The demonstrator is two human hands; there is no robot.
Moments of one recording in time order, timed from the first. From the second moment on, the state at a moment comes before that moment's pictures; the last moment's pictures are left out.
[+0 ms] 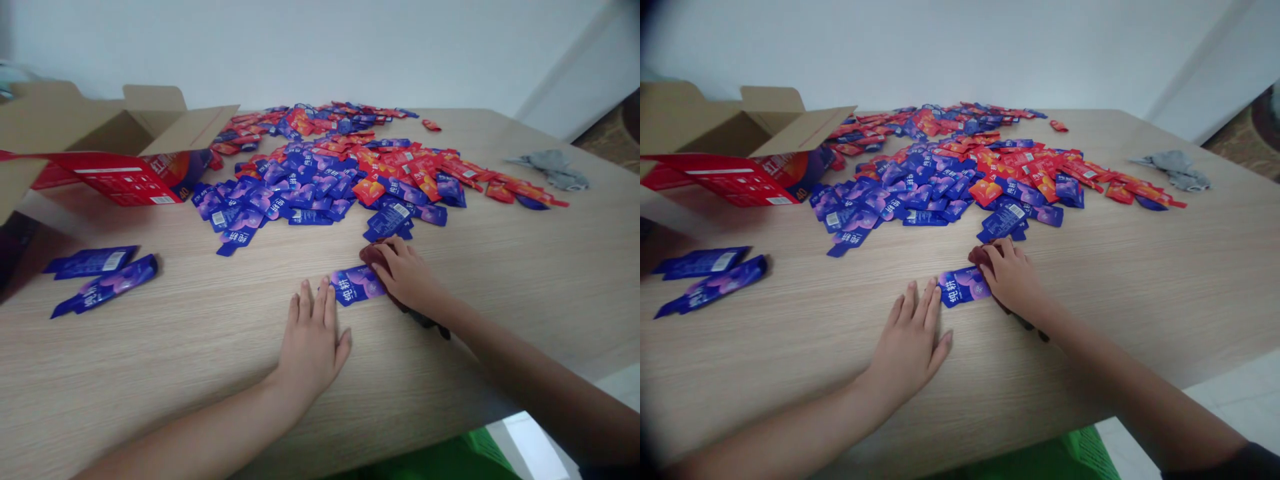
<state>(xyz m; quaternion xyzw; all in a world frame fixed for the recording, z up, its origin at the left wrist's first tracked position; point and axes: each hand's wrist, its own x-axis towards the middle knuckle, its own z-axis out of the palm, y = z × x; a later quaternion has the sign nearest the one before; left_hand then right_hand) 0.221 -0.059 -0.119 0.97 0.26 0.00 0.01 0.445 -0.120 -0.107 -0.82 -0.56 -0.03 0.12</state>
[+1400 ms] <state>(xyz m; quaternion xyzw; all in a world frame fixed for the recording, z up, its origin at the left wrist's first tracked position) 0.221 -0.057 -0.116 0.96 0.27 -0.01 0.05 0.374 -0.086 -0.101 -0.75 -0.64 -0.03 0.15</state>
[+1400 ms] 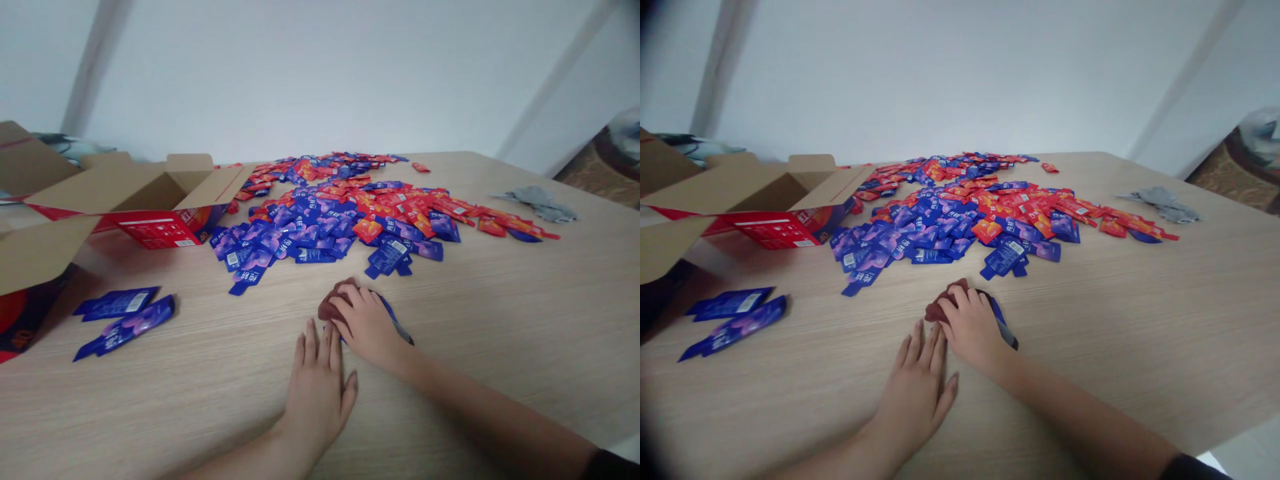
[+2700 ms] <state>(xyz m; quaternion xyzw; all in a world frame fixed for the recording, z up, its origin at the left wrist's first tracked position) 0.220 -0.057 -0.122 0.96 0.26 0.02 0.03 0.374 -0.085 -0.111 -0.77 -0.62 -0.06 0.12</state>
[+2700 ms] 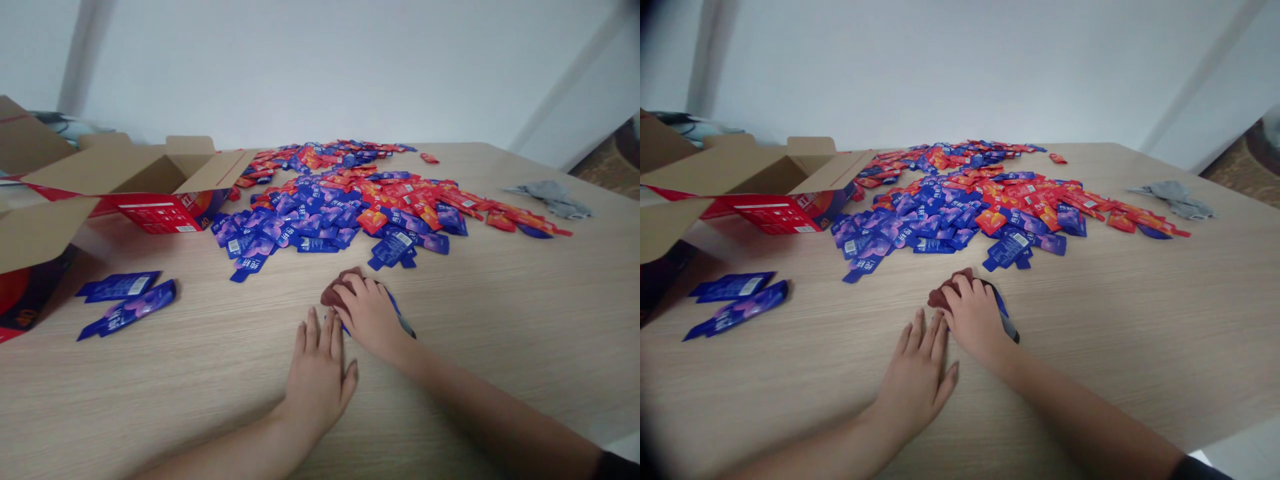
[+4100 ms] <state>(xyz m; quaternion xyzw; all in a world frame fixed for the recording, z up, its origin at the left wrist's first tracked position) 0.219 -0.060 -0.125 0.96 0.27 0.02 0.04 0.401 -0.102 -0.116 -0.81 -0.56 -0.11 0.12</state>
